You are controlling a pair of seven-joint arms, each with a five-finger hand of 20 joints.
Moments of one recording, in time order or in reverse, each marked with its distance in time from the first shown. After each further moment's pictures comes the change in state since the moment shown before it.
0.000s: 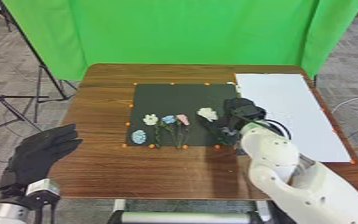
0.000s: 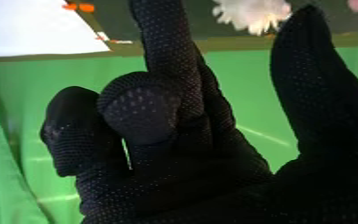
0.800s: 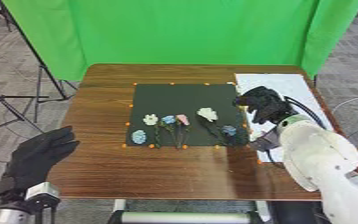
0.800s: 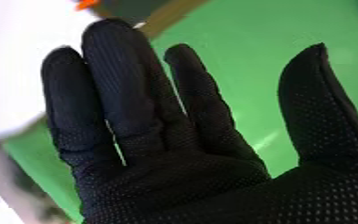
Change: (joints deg) left arm 1.6 1.1 1.9 -0.4 -2.2 3.2 5.3; right arm -16.2 -3.0 26.8 -6.1 28.7 12.5 -7.2
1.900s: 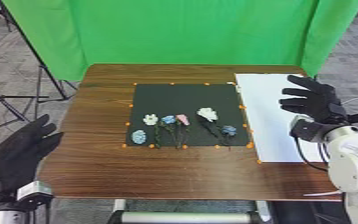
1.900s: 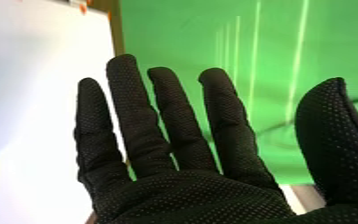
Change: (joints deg) left arm 1.4 5.5 1.7 2.2 -6.5 4.5 14.6; right arm -11.0 -5.8 22.8 9.6 43.9 11.1 -21.5
